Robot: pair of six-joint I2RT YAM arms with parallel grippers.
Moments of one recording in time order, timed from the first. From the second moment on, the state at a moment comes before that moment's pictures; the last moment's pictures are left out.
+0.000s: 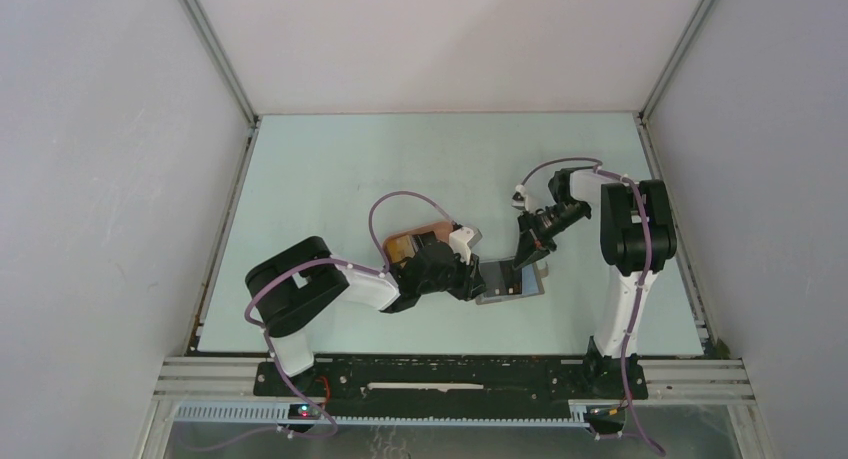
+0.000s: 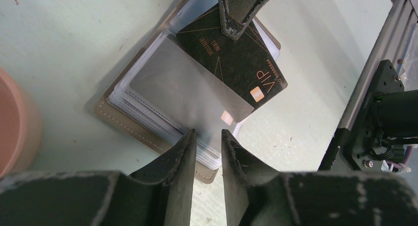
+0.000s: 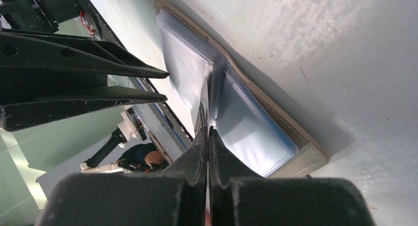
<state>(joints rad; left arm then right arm) -1.00 1.77 0.69 0.60 0.13 -0.52 0.09 2.05 1.28 -1.09 -0.85 -0.35</state>
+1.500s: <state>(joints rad) -1.00 1.74 0.69 0.56 0.12 -0.52 0.14 2.11 1.31 -1.05 -0.89 -0.19</state>
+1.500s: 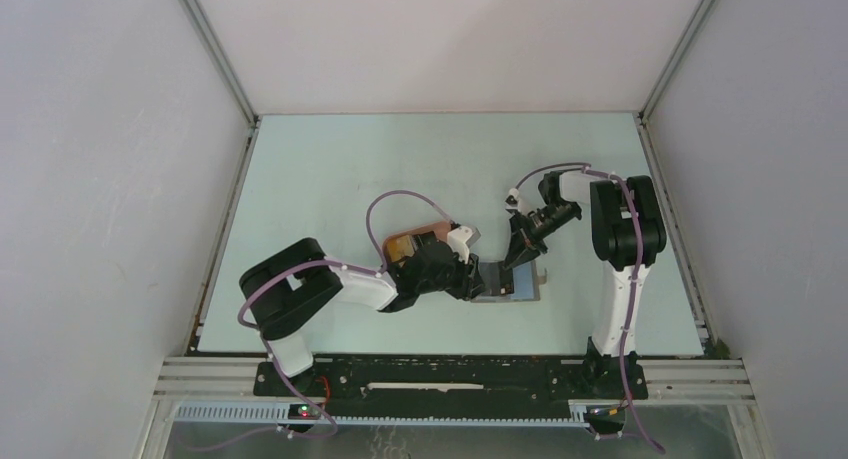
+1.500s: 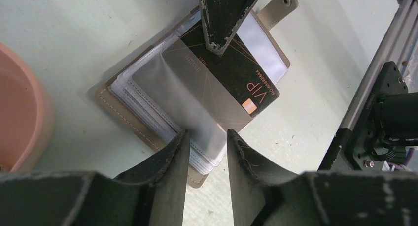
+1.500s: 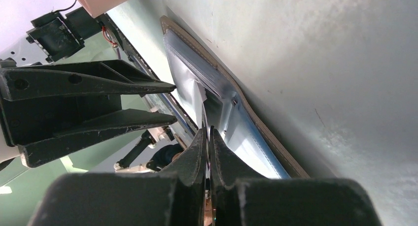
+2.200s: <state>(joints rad) -1.04 1.61 0.70 0.46 0.07 -0.53 0.21 2.11 1.32 -0.99 -0.81 -0.18</state>
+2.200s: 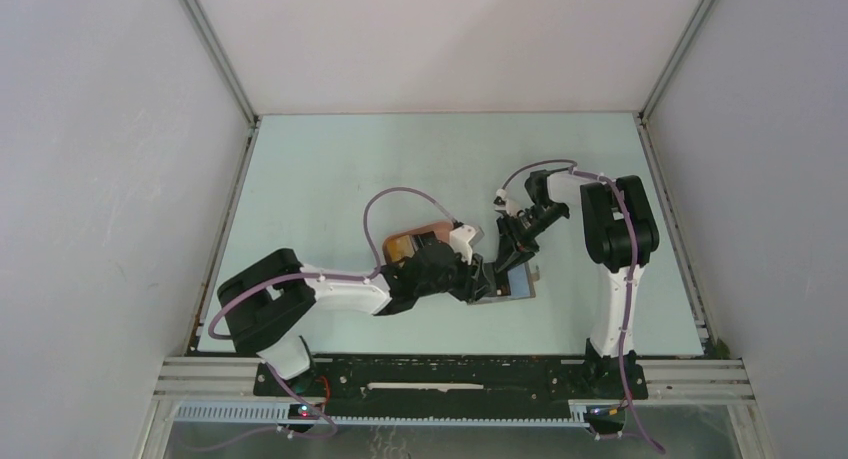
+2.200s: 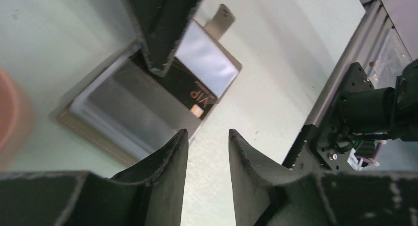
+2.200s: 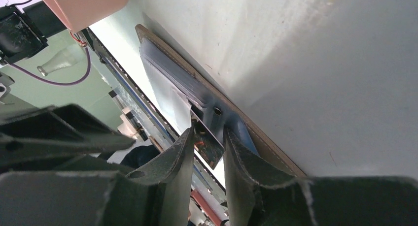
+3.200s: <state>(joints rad) -1.17 2.00 1.24 0.06 -0.18 -0.69 0.23 2.10 1.32 -0.98 -0.79 -0.18</state>
